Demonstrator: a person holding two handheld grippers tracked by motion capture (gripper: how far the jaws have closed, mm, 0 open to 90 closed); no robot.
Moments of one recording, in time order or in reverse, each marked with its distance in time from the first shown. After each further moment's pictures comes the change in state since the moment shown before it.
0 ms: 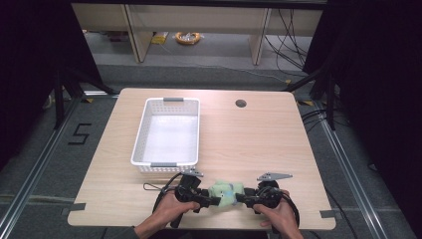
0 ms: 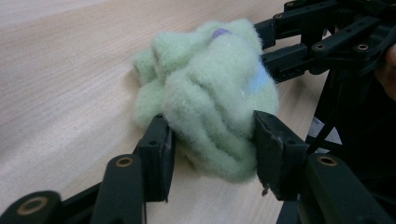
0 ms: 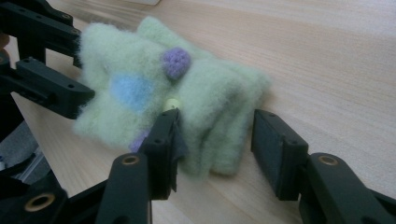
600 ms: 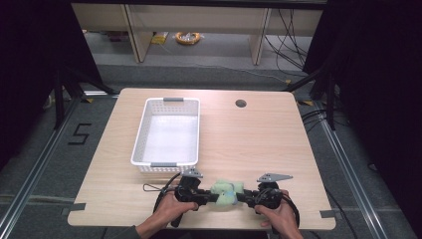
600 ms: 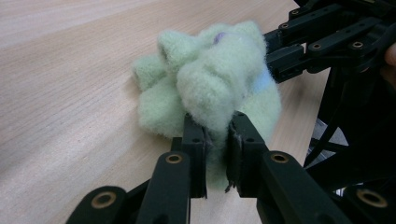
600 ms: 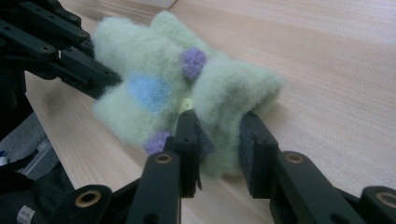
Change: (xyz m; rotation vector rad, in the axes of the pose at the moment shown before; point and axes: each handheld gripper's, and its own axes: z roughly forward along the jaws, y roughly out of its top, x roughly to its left) left arm 0.001 -0.002 0.001 -0.044 -0.028 0.051; right arm 0.004 -0.001 -0.004 -0.006 0.003 -0.034
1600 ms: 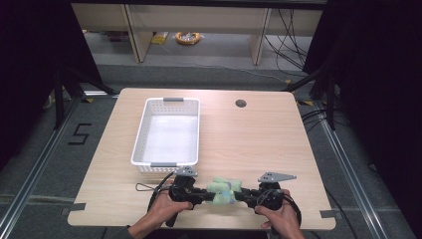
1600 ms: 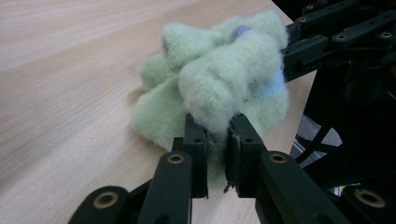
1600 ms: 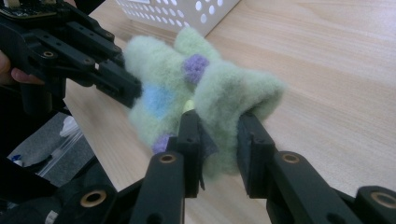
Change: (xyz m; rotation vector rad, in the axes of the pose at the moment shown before) left arm -0.003 0.003 -0.019 -0.015 -0.002 0.010; right arm 0.020 0.010 -0.016 -0.061 0.071 -0.024
